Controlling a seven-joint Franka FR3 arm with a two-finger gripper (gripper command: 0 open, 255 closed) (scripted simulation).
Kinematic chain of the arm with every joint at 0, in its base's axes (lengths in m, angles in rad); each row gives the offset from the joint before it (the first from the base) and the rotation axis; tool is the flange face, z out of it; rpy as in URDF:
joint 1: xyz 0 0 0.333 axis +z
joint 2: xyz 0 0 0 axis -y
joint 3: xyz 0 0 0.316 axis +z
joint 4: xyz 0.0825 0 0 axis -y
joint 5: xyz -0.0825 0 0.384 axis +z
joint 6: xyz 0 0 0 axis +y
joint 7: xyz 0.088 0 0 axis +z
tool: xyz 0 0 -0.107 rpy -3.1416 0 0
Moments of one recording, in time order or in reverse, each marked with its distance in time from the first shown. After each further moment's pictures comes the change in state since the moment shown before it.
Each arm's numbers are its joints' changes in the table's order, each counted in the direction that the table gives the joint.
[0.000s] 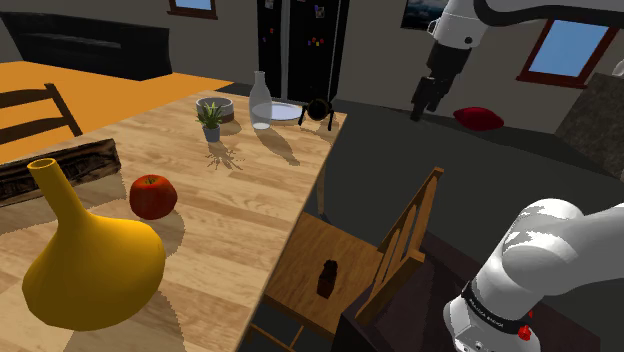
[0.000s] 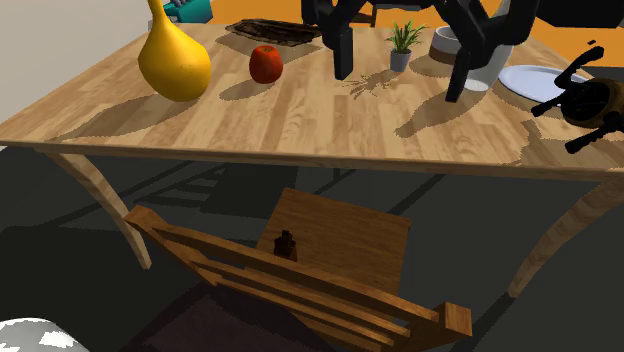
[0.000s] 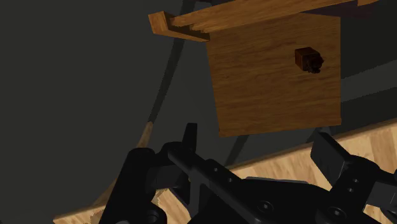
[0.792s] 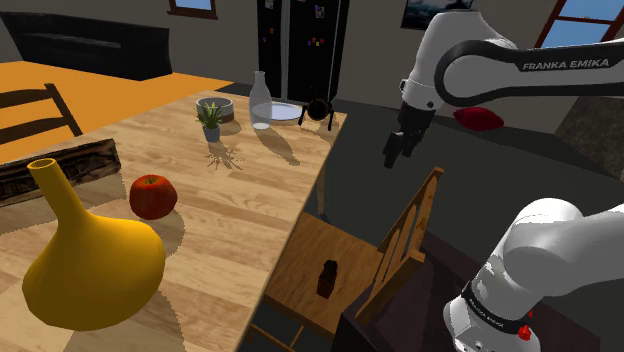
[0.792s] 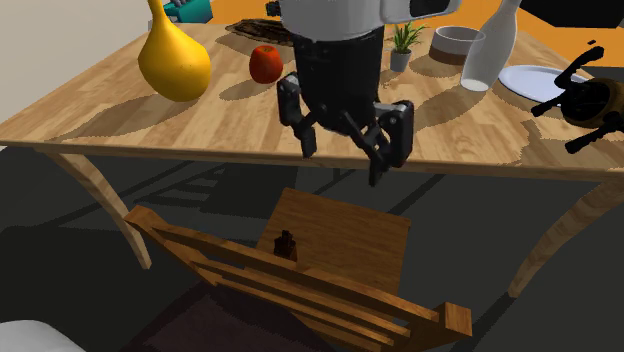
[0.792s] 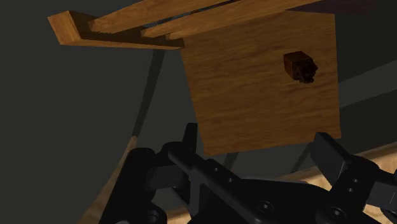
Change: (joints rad) arm 0.026 0.016 0.069 -0.320 0.062 -0.280 -0.122
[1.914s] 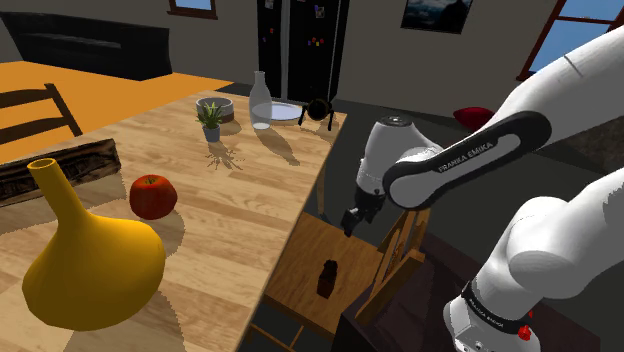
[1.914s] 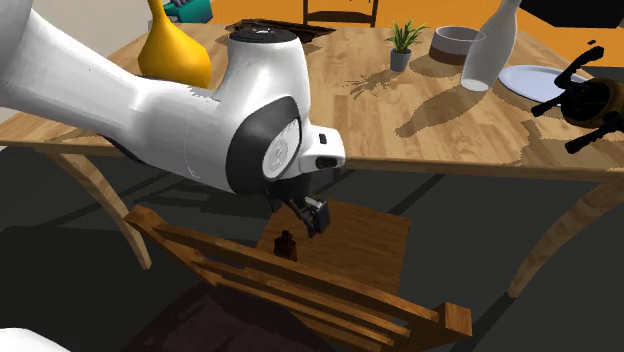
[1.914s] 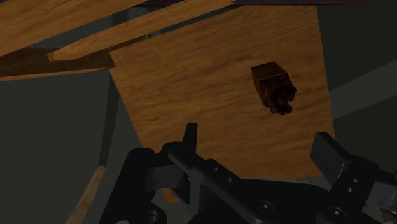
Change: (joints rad) arm 0.089 -0.386 0.184 -0.274 0.130 -0.636 -0.239
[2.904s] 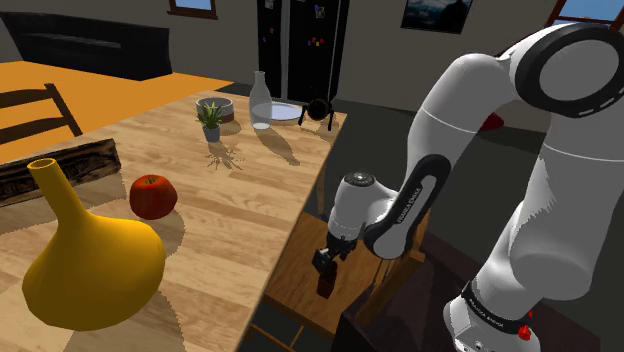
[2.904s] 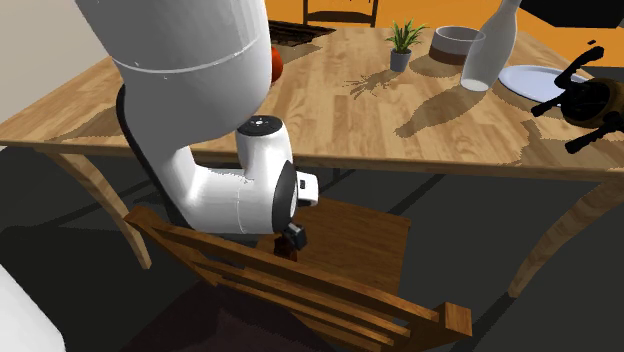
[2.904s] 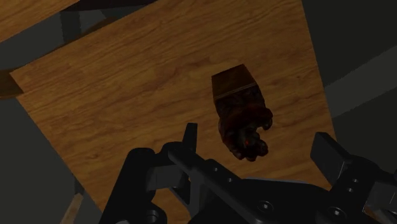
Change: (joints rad) arm 0.064 -0.601 -0.019 0.114 -0.344 -0.491 -0.466
